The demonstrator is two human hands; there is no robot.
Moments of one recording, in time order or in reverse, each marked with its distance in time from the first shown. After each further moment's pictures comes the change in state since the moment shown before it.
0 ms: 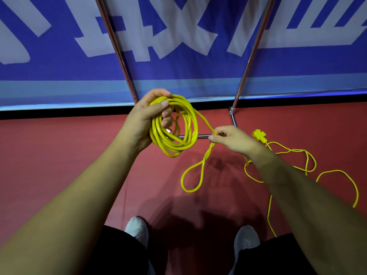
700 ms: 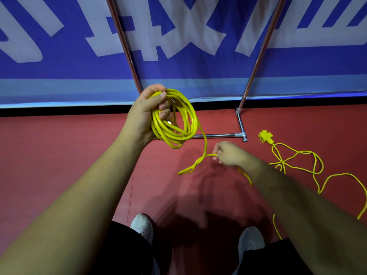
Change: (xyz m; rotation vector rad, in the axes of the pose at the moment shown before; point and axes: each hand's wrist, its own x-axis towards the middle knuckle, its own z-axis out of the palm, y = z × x) left_hand 0.004 0.009 -0.010 -0.125 0.160 0.045; right_hand 0.002 0.014 0.048 -0.289 -0.091 0.277
